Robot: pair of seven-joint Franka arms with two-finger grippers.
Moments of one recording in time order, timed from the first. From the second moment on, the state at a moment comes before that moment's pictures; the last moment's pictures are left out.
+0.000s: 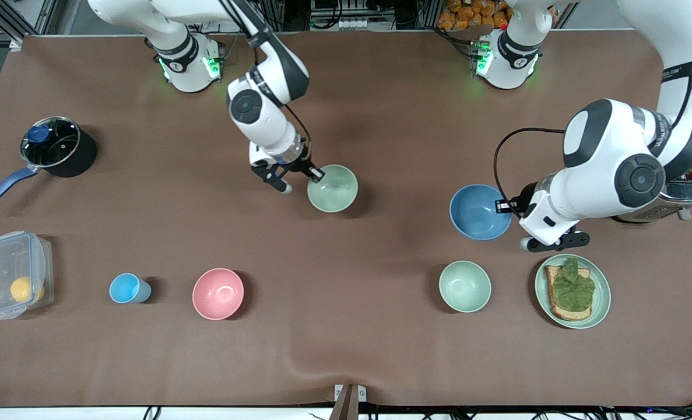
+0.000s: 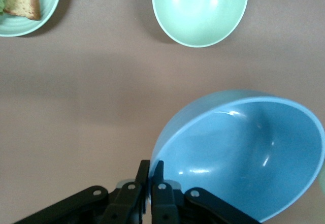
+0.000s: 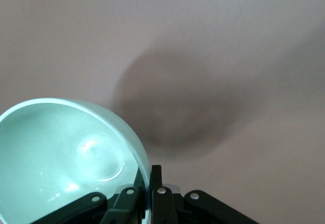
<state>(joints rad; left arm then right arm) 0.13 0.36 -0.43 -1.64 -0.02 1.78 -0.39 0.69 0.35 0.09 -2.14 0.39 2.68 1.15</state>
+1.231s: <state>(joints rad) 0.08 0.38 -0.44 -1.65 -0.02 1.78 -0.45 0.85 0.51 0.07 -2.09 0.39 2.86 1.28</state>
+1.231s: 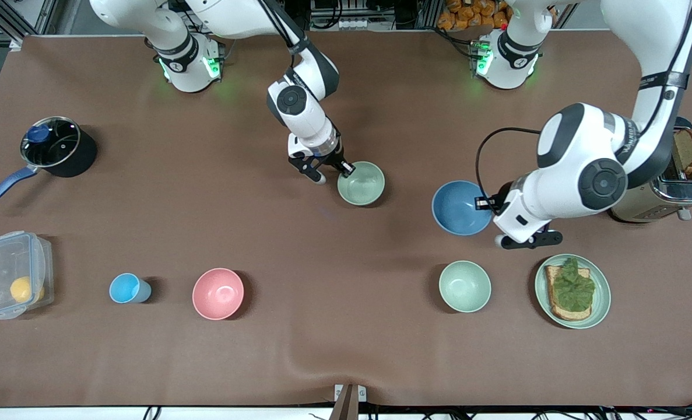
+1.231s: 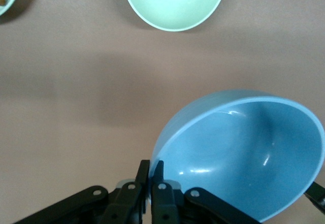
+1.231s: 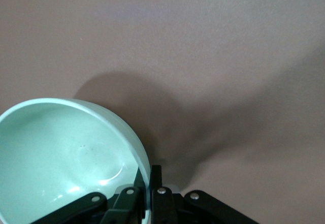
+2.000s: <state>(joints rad) 0.03 0.38 -0.45 -1.60 -0.08 1.79 -0.52 0.84 0.52 0.06 -2.04 0.40 2.85 1.36</state>
